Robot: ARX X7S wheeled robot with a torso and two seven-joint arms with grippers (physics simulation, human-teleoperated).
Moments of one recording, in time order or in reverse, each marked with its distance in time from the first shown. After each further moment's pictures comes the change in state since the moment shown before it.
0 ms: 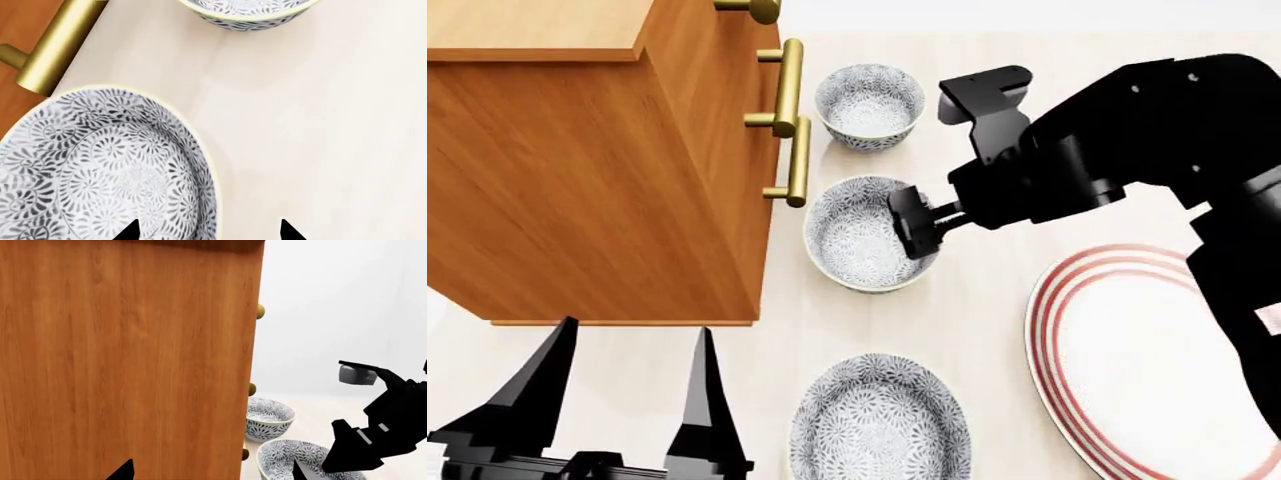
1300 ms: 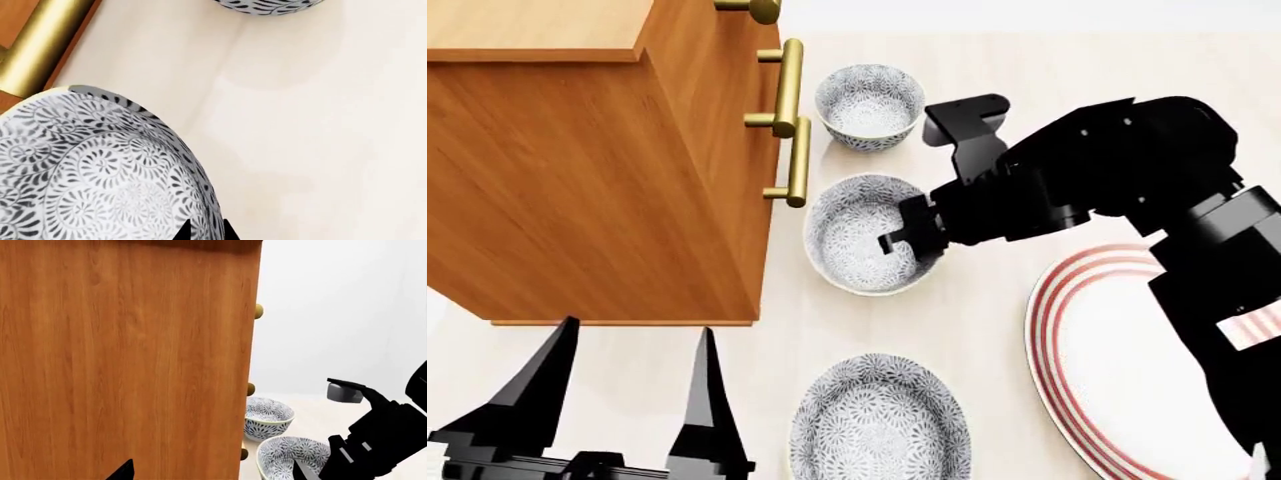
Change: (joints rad) left arm -0.009 -0.028 0.023 0.005 -0.002 -0.002 -0.033; right arm -0.061 -0.042 -0.055 0.070 -0.060 -0.124 -0.112
